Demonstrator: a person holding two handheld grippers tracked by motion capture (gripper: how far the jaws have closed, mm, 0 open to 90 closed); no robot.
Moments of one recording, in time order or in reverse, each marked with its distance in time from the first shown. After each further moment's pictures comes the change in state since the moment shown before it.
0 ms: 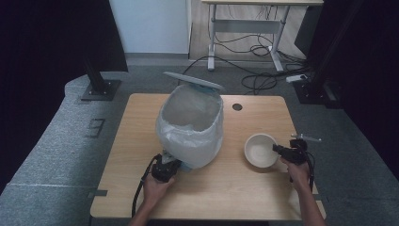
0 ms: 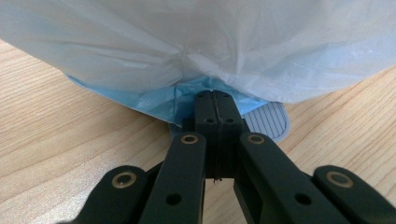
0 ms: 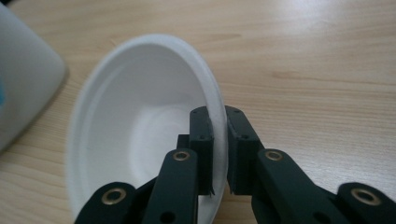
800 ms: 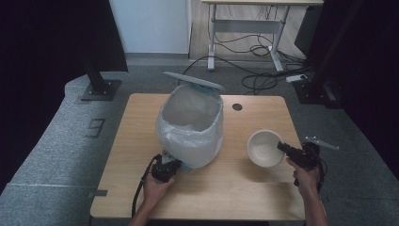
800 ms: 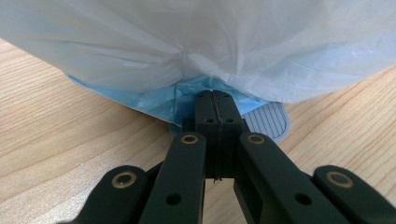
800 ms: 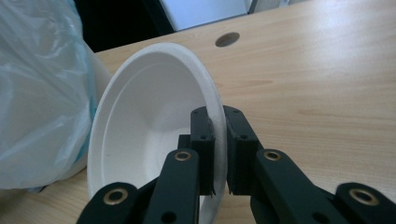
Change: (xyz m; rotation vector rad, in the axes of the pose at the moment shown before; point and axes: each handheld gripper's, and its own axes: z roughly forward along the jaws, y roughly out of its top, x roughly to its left) left arm 0.001 0.000 0.000 -0.002 -0.003 -0.001; right arm 0.011 0.000 -0.052 -0.188 0.144 0.023
